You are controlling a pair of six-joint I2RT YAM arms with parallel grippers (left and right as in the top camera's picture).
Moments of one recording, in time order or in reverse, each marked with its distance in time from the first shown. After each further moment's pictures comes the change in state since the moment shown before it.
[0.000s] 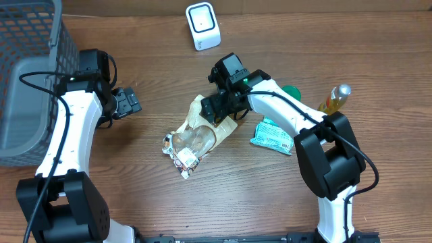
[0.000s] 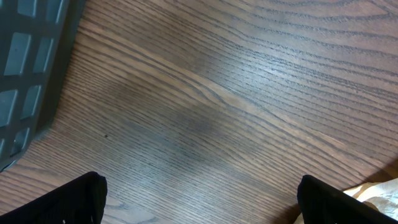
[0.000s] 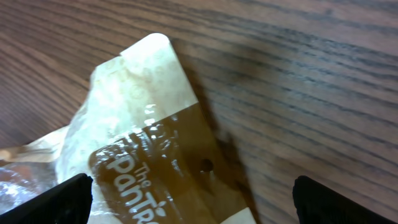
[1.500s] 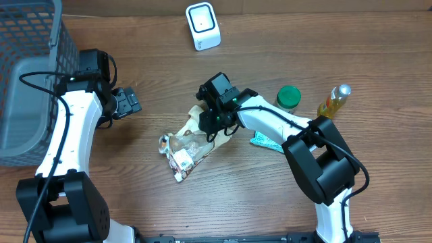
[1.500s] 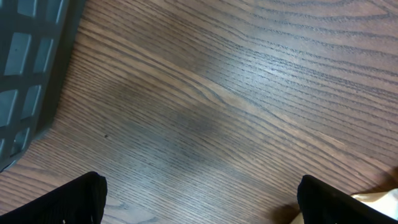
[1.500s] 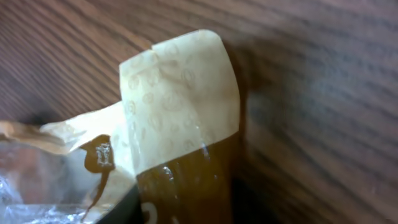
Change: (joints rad) left arm 0.000 0.000 0.000 0.000 0.000 0.000; right arm 0.083 -0.005 -0.146 0.155 -0.051 0.031
